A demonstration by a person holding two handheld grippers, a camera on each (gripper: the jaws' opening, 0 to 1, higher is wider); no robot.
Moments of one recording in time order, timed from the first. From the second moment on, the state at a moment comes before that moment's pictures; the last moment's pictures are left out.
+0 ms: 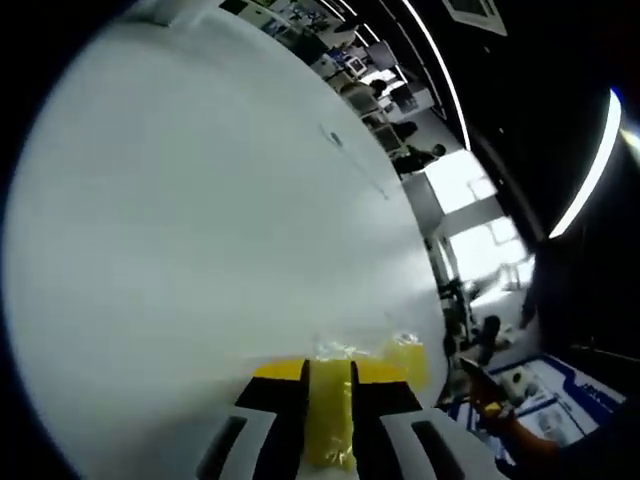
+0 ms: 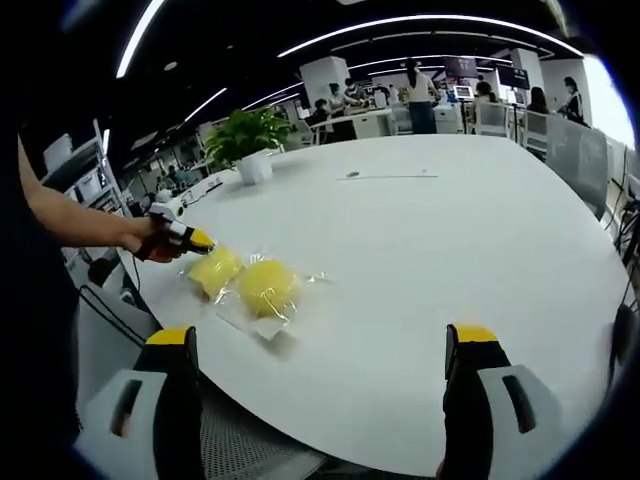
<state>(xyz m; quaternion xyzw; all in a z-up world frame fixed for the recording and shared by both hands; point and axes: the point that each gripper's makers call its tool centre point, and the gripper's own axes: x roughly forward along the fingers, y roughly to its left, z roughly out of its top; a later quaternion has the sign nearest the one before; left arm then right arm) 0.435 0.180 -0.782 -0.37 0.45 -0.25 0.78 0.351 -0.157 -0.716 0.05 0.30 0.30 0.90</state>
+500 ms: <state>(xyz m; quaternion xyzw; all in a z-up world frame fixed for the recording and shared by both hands) 0.428 0.170 -0.784 -0.30 0.44 -0.28 0.80 0.347 -0.162 -0.718 0.05 0.30 0.30 0.90</state>
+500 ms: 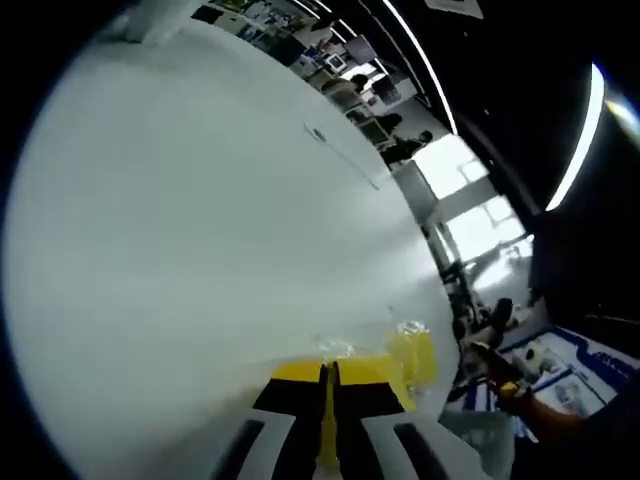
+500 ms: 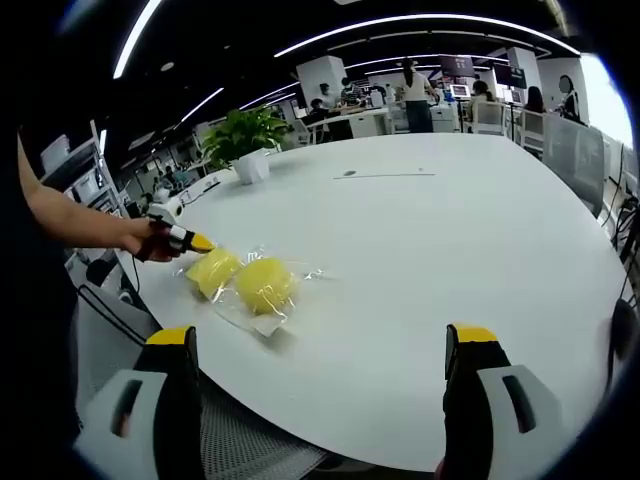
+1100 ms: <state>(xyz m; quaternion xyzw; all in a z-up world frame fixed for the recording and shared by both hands) 0.432 0.172 -0.788 -0.30 0.45 -0.25 0.80 0.348 -0.160 -0.716 0.05 0.30 0.30 0.91</state>
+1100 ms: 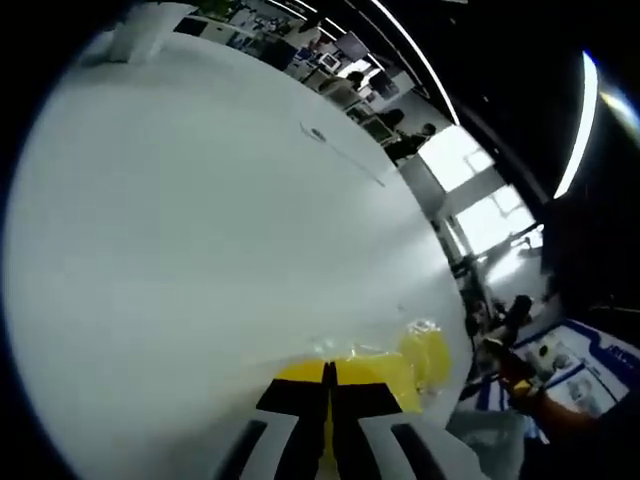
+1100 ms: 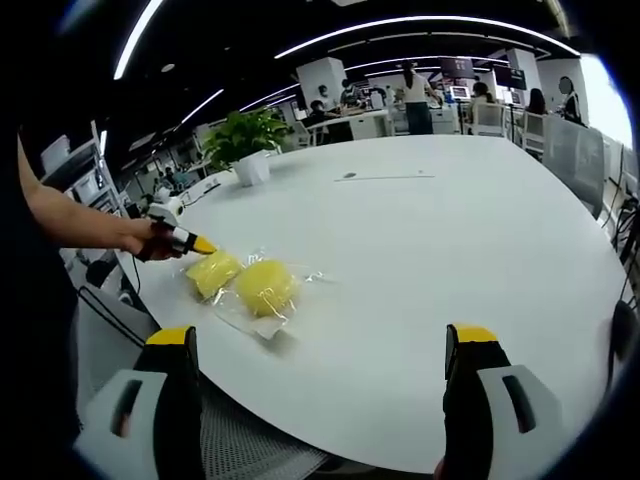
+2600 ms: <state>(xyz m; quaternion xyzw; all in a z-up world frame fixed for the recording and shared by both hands) 0.460 0.187 -0.668 -0.23 0.30 -0.28 0.88 0.348 -0.141 -0.699 0.04 0.27 0.31 0.91</state>
